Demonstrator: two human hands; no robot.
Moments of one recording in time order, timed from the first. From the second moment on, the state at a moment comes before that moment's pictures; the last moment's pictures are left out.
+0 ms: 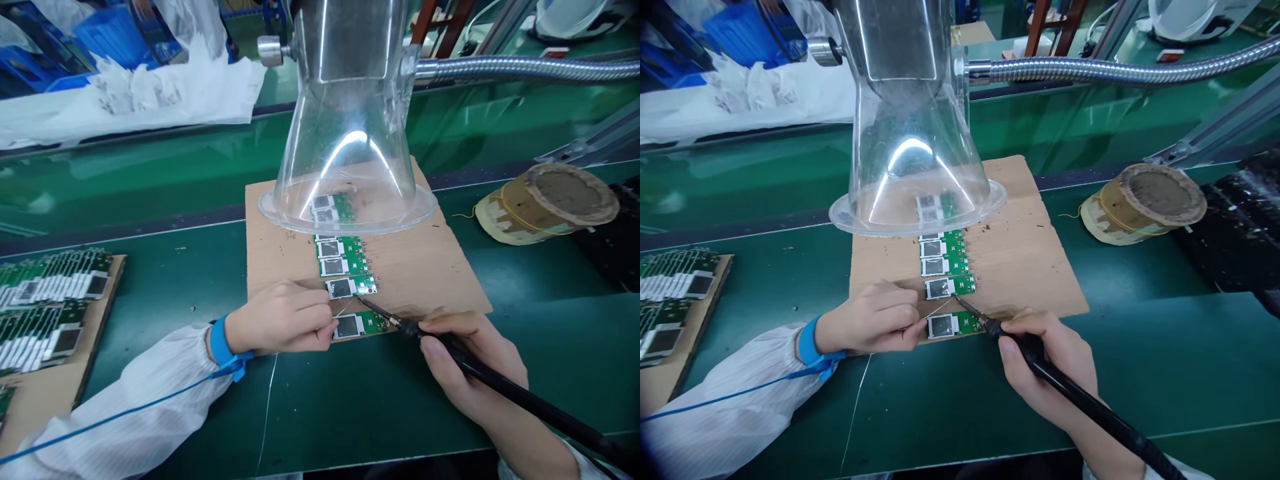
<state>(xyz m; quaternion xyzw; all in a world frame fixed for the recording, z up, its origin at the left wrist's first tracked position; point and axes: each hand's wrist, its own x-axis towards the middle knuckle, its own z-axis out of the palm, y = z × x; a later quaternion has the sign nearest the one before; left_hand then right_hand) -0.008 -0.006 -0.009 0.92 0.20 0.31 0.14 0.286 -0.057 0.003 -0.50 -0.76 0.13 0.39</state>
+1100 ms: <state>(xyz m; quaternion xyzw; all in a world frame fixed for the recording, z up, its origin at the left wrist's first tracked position) -0.006 -0.006 -0.011 0.86 0.35 0.31 0.19 0.297 -0.062 -0.015 -0.52 -0.59 0.29 0.54</state>
